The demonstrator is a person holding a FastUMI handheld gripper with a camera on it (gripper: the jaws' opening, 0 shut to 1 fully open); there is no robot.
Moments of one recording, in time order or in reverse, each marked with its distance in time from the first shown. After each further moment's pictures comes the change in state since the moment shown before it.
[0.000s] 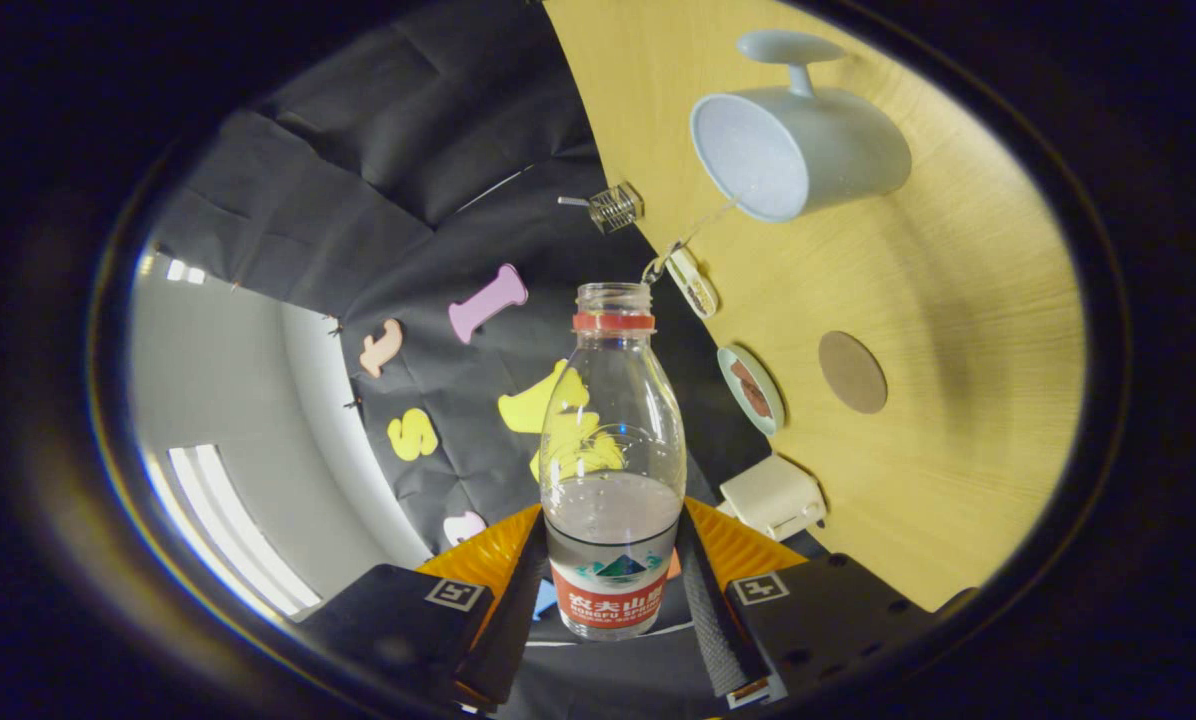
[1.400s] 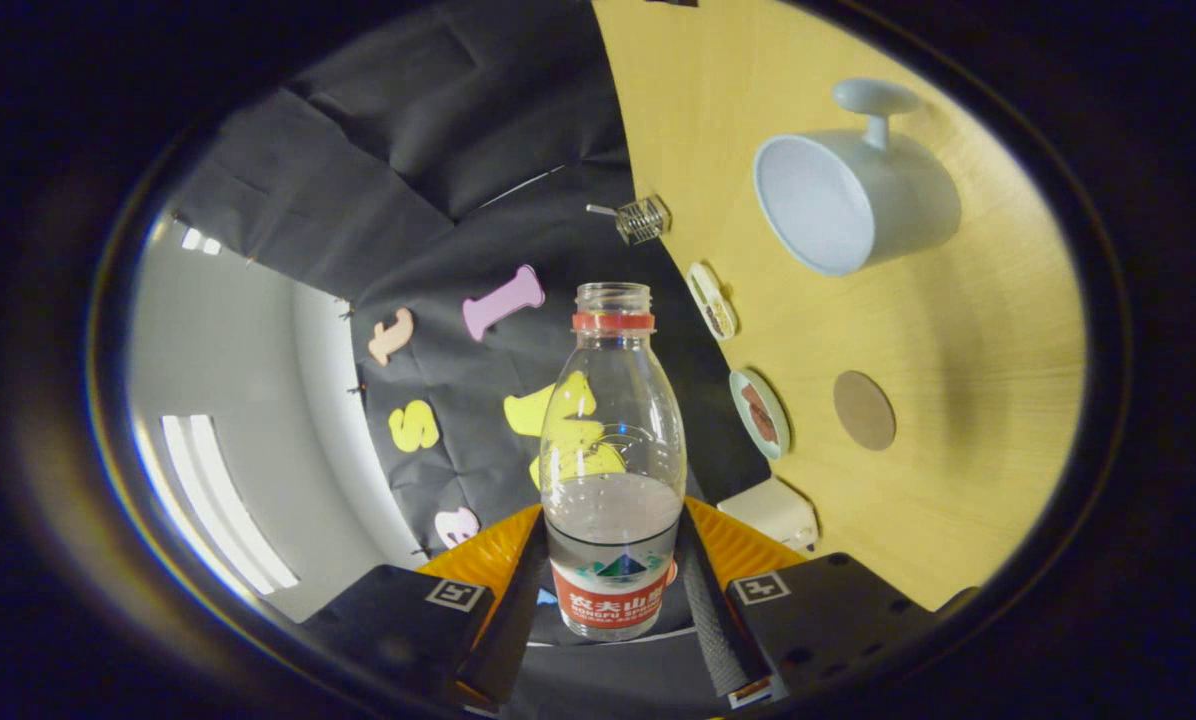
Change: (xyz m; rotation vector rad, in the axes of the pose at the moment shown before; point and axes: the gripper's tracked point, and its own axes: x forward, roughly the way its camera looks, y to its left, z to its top) arm 0.003 0.010 0.013 -0.174 -0.013 0.001
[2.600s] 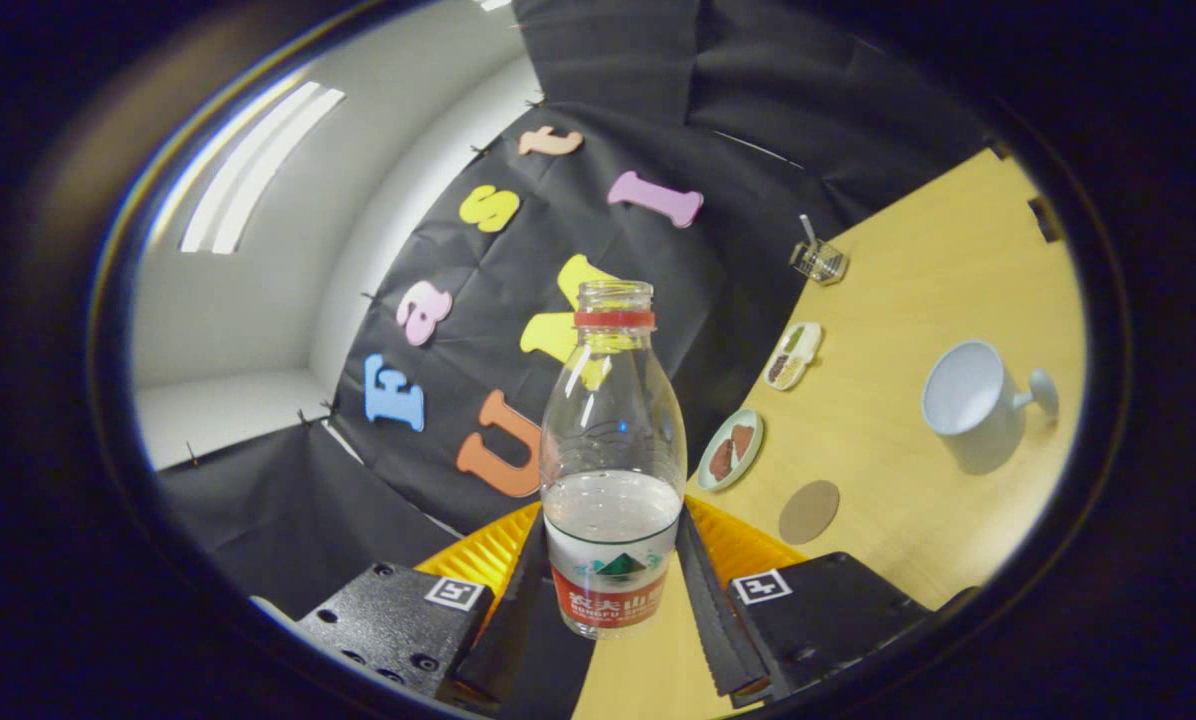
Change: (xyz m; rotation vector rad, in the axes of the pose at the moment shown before) arm -0.043 0.003 -0.070 -0.985 0.225 -0.004
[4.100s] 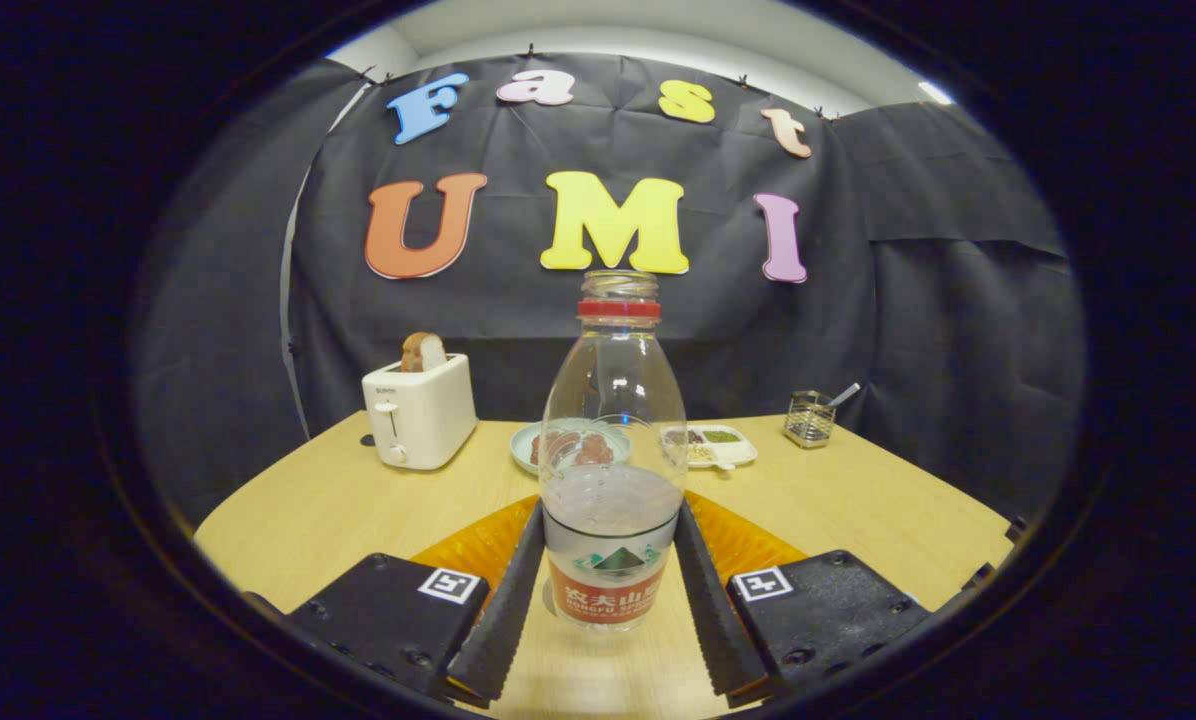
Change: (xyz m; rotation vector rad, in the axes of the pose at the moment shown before) arm 0.129 -0.097 -0.042 -0.906 0.174 -0.325
